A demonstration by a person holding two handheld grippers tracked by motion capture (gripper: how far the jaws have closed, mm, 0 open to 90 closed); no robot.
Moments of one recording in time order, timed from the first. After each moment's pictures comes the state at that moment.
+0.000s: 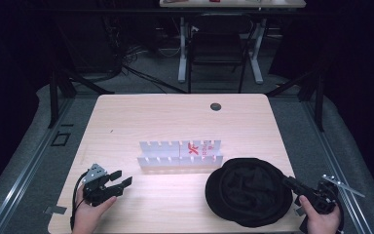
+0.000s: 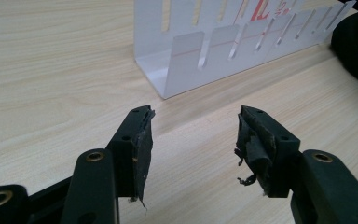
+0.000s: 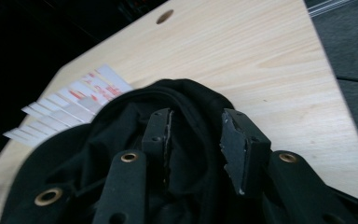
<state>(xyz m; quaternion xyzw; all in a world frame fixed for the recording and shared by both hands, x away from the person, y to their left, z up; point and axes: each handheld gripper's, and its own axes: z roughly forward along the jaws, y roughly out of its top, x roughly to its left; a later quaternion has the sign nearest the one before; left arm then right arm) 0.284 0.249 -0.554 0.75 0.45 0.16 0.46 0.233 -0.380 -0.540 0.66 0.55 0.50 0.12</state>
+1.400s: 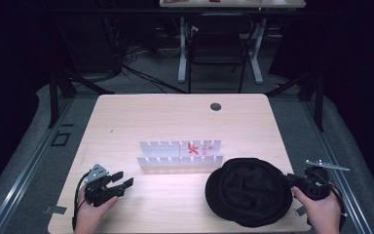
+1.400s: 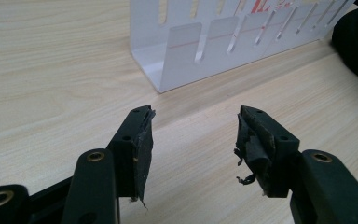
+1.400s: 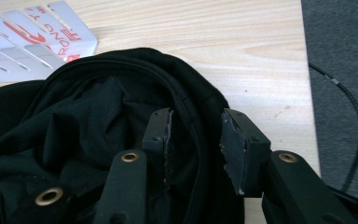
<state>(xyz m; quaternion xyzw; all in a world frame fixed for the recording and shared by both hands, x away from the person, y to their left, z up) 0.283 0.246 -0.556 0.75 0.46 0.15 0.45 0.261 -0.356 -0.501 0.65 0.66 0.35 0.14</state>
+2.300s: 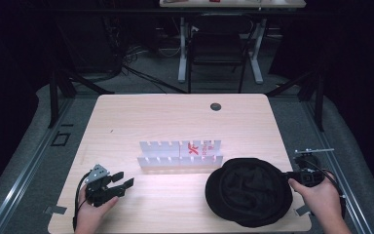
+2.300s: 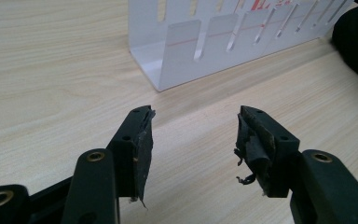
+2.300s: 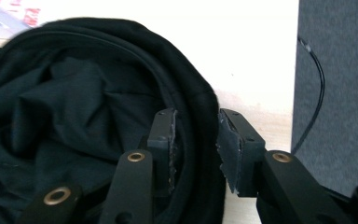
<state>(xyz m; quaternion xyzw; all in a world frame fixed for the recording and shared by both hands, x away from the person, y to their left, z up) 0.284 0.245 -0.557 0.75 0.46 0.15 0.45 0.291 -0.345 -0.482 0.66 0.71 0.22 0.11</state>
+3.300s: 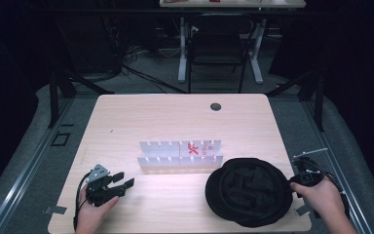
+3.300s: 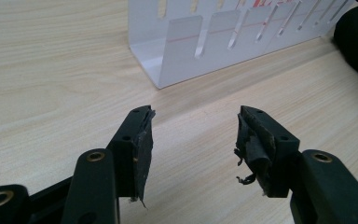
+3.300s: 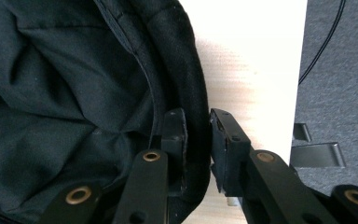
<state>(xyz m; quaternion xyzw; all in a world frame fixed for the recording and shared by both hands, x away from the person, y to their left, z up) 0.285 0.245 -0.559 0.75 0.46 0.14 0.45 0.303 -0.358 -0.505 0.71 0.69 0.11 0.00</state>
